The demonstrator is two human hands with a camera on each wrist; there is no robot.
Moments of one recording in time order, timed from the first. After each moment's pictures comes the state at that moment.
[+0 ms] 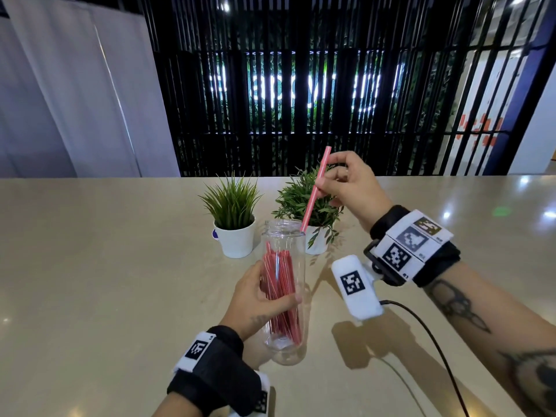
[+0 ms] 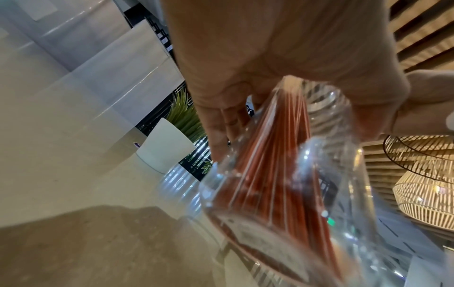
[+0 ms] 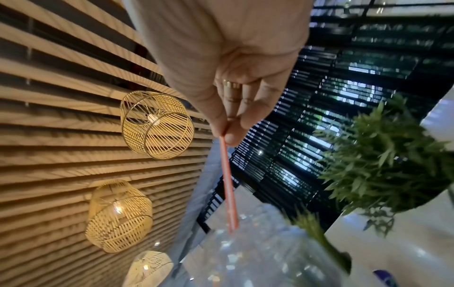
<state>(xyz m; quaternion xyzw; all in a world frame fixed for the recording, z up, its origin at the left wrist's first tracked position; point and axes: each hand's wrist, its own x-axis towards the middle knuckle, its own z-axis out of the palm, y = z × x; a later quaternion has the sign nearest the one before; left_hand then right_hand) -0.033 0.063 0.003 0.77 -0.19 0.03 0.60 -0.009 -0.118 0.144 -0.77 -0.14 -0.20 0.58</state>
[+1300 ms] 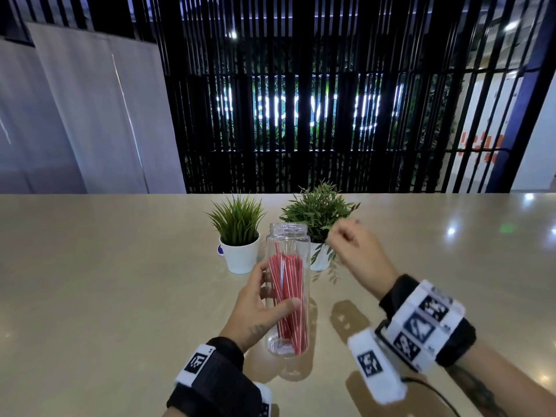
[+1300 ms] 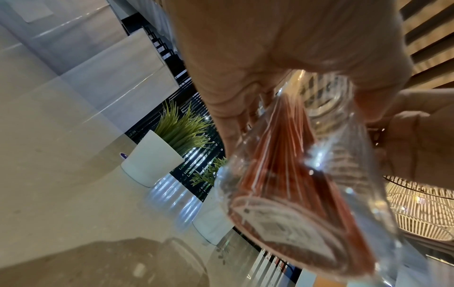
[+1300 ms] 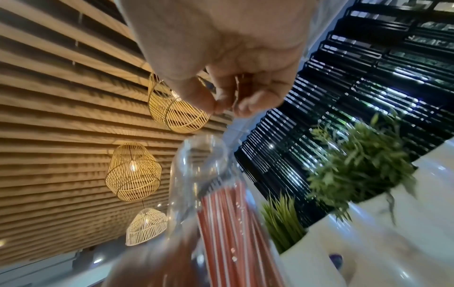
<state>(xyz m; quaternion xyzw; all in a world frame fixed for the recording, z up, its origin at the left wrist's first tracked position) -0.044 0.067 0.021 0.75 -0.21 0.04 0.63 -0.055 -0.113 0.107 -0.84 -0.14 -0.21 0.48</state>
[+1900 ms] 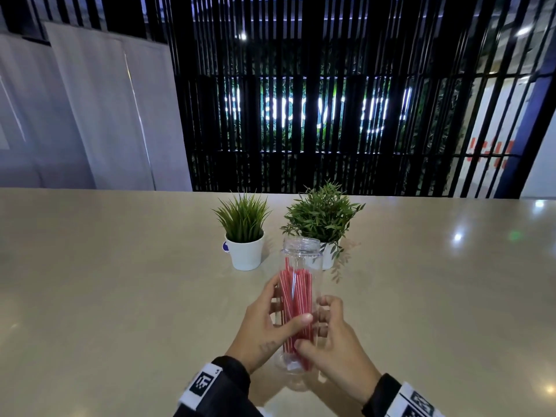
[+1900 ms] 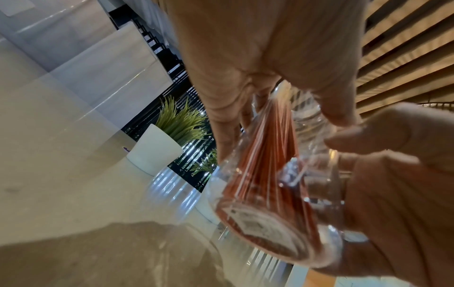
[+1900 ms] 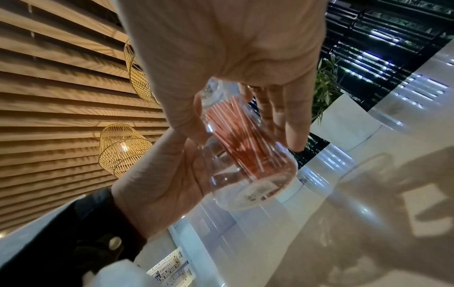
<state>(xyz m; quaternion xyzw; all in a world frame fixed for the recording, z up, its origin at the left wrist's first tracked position) -0.070 0.061 0.004 0.76 -0.23 0.05 0.61 -0.109 -0.083 0.007 -0.83 -0.10 -0.05 0.54</state>
